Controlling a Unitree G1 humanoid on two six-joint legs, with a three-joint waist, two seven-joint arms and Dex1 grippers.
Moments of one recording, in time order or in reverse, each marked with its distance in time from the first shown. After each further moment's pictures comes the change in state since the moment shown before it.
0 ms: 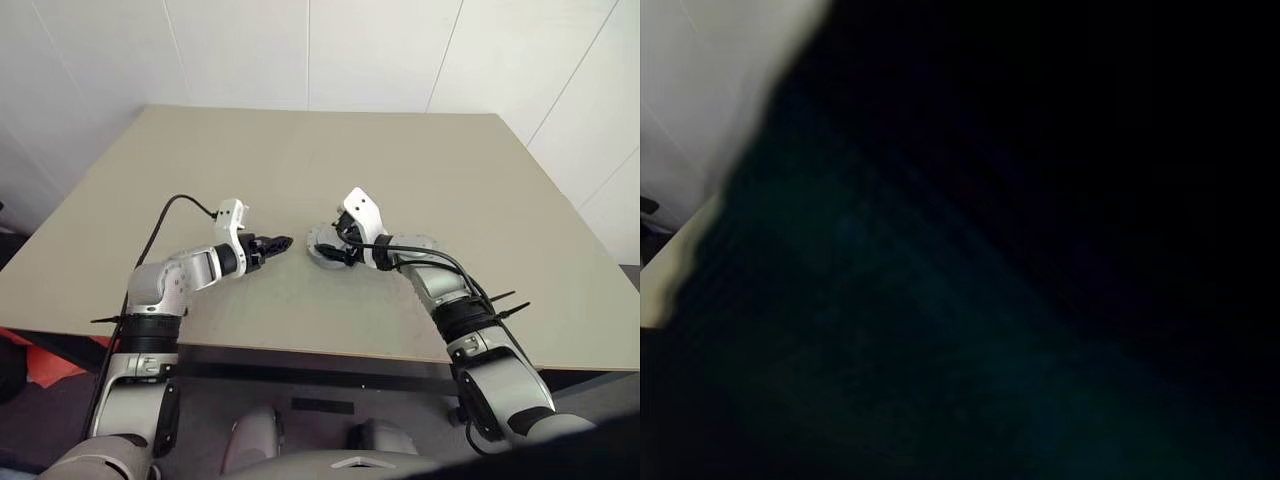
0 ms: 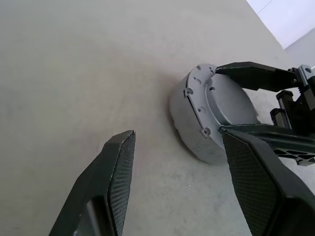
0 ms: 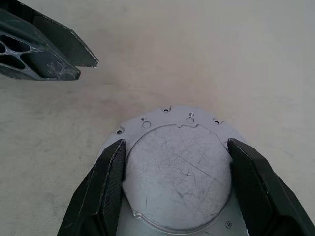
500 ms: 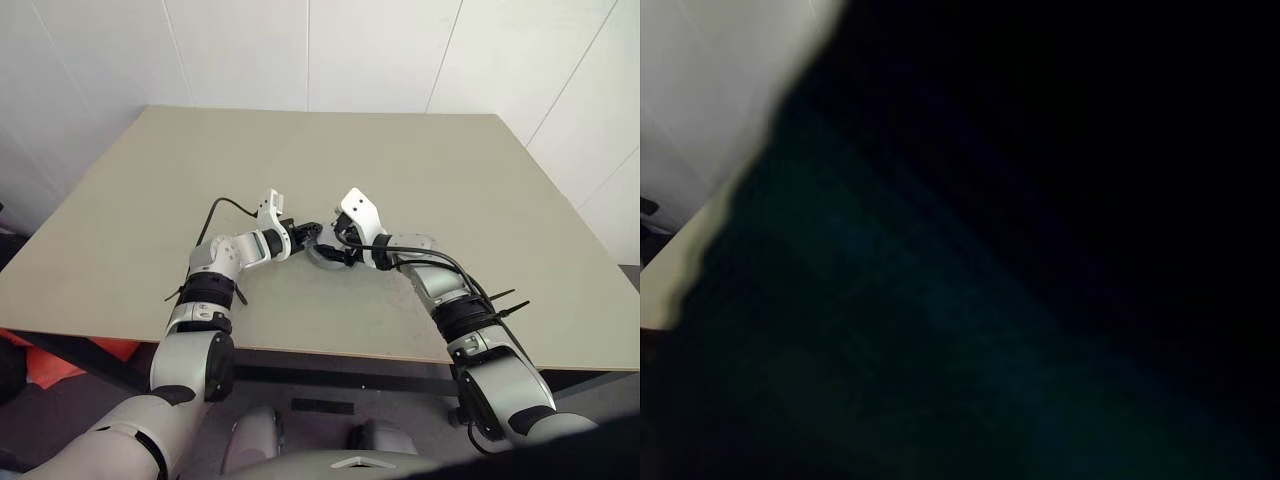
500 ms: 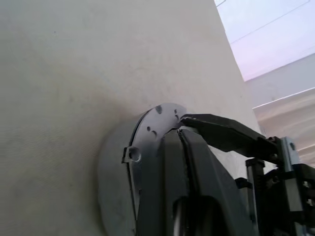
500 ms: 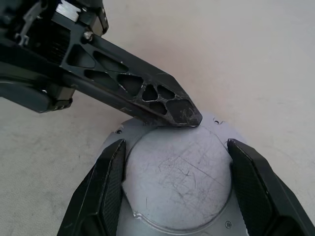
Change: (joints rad) left arm -0.284 -0.187 0.115 0.514 0.013 -0.106 0.083; right arm -0.002 -0.007 0.010 -0.006 -0.005 0.001 -0.002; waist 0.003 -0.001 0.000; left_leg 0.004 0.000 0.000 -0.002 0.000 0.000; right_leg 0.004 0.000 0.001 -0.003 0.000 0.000
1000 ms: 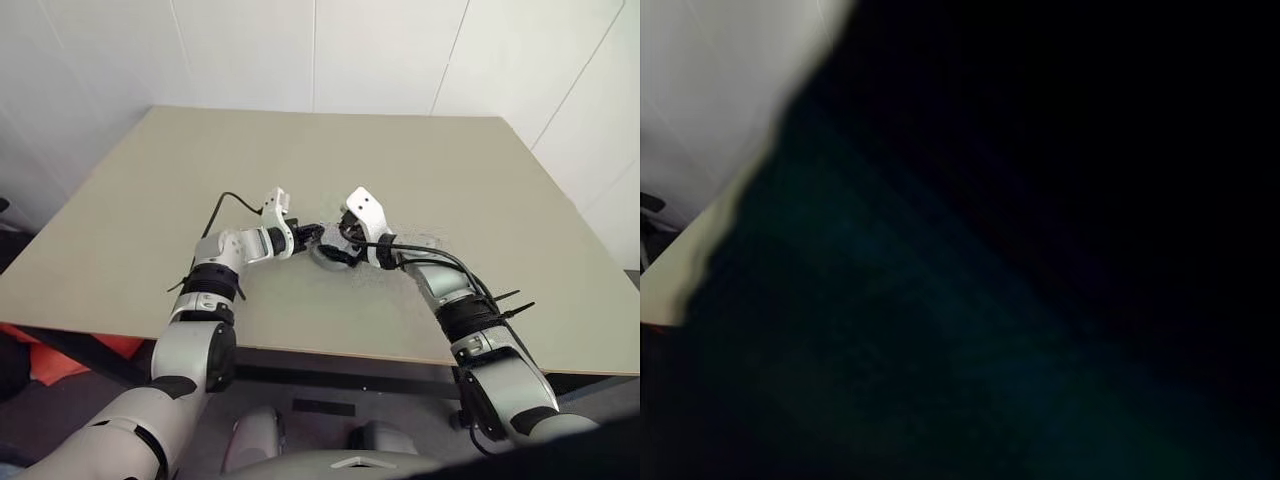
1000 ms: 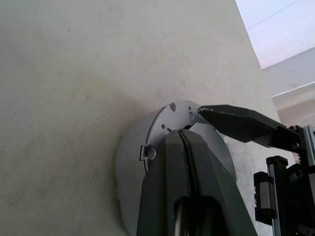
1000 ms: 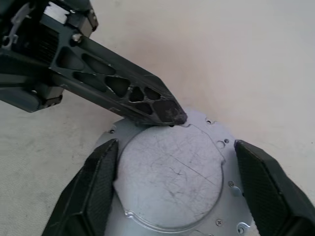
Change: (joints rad) left arm -0.033 0.000 -0.025 0.038 0.058 0.020 -0.020; right arm 0.003 -0.012 -0.028 -0.012 0.005 0.039 -0.014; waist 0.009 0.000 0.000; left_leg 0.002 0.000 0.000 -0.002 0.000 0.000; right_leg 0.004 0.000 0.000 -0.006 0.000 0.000
